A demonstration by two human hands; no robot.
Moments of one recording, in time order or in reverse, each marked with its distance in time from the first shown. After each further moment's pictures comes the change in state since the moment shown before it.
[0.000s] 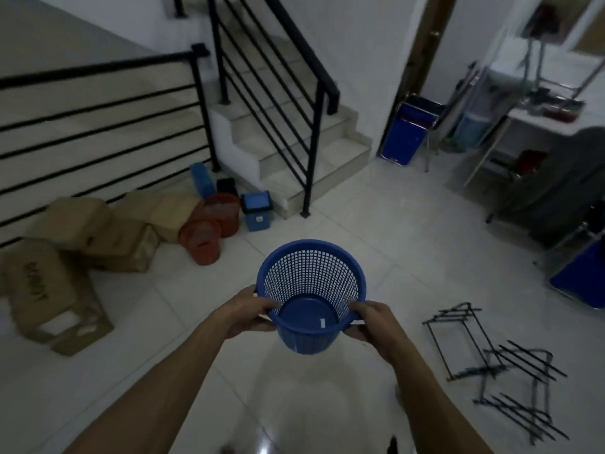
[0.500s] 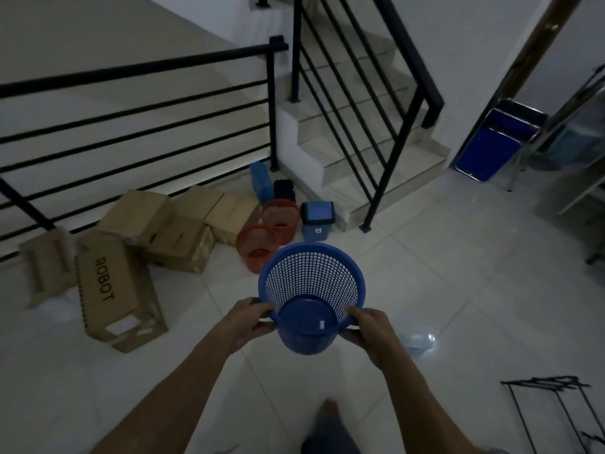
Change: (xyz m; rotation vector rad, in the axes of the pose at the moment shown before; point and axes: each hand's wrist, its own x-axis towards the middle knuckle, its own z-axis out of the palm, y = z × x) left_hand 0.107 0.033 -0.240 -0.371 0.203 -0.026; right_hand 0.134 -0.061 0.265 0.003 -0.100 0.075
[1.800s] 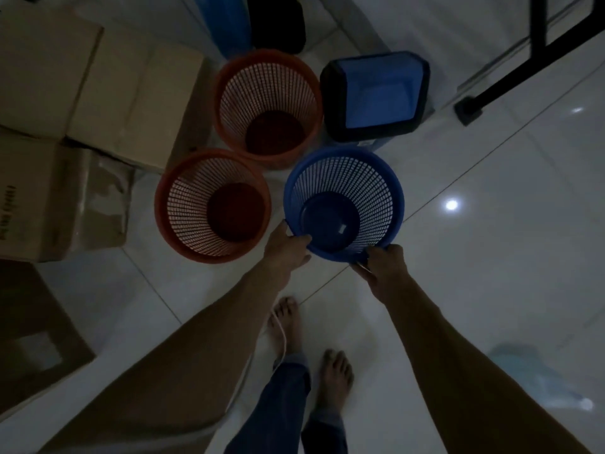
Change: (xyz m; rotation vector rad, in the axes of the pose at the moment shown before) left_hand 0.771 0.043 0.024 0.020 0.113 -0.337; right_hand 0.765 0.058 0.171 0.081 0.265 0.396
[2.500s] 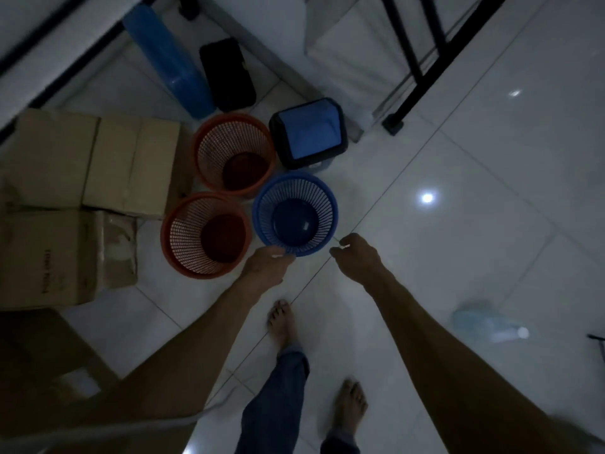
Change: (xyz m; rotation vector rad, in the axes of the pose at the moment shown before) left_hand -0.134 0.039 0.009 0.591 -0.041 0.030; right_hand -0.142 -0.068 -0.053 -0.872 -0.051 -0.261
